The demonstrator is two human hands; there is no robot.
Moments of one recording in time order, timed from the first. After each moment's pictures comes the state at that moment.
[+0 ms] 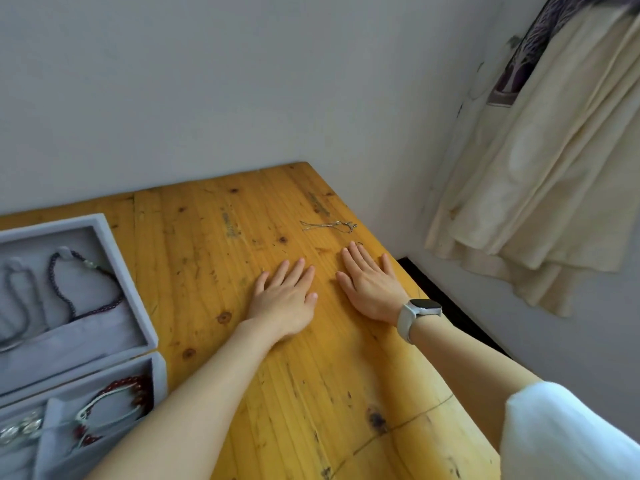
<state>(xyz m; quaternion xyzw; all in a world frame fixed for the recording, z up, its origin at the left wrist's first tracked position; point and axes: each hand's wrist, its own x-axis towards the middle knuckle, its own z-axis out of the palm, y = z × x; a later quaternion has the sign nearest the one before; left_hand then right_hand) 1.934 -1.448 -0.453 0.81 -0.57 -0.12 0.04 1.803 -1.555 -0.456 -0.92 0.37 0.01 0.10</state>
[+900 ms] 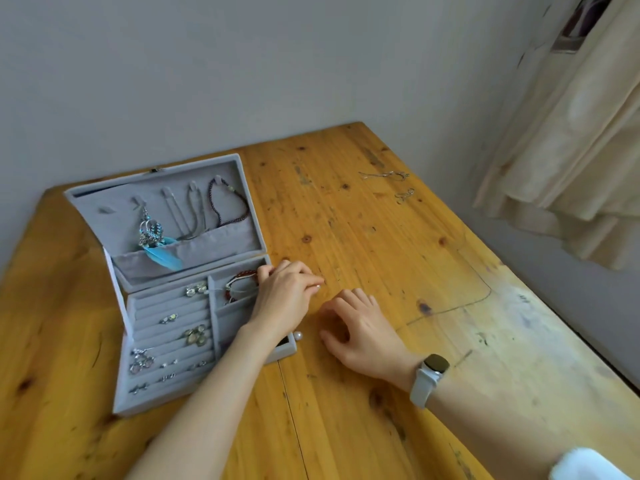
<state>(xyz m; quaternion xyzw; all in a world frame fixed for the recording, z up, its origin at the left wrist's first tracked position) 1.927 -1.273 -0.443 0.81 -0.56 0.00 0.18 1.781 -1.334 -0.466 -0.94 0.19 -0.17 0.22</state>
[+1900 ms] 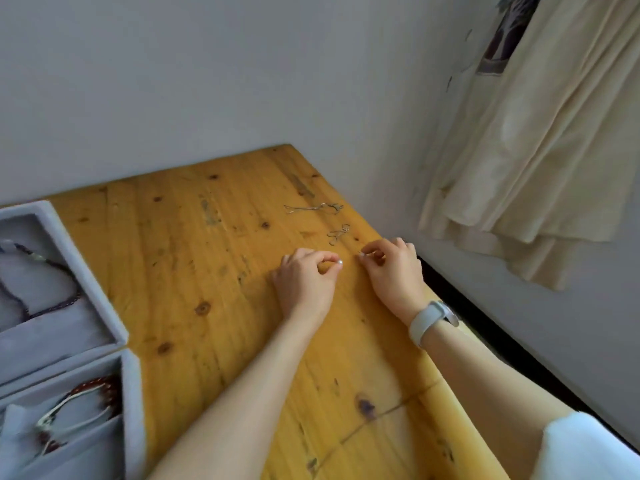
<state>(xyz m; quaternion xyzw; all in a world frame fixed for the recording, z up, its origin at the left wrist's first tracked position) 1.878 -1.474 -0.460 0.81 -0.42 -0.07 0.40 1.772 -1.551 -0.463 -0.80 0.50 -0.27 0.20</state>
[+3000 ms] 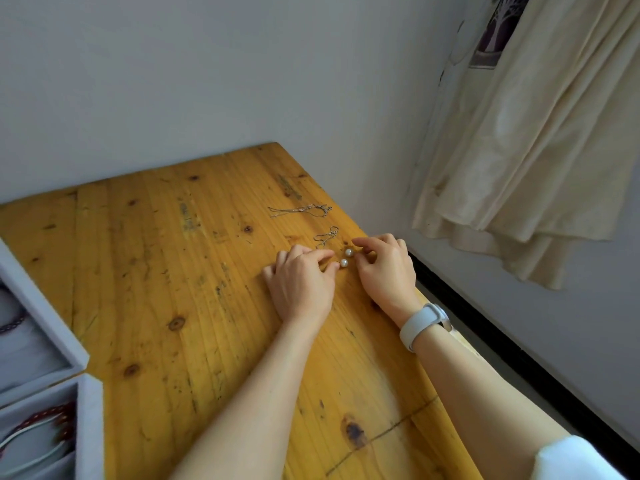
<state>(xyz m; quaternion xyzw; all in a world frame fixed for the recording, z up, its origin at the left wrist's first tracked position) 1.870 -1.504 -0.471 0.85 -0.42 -0.01 0.32 1.775 -1.570 -0.469 -0.79 0.50 -0.29 0.20</state>
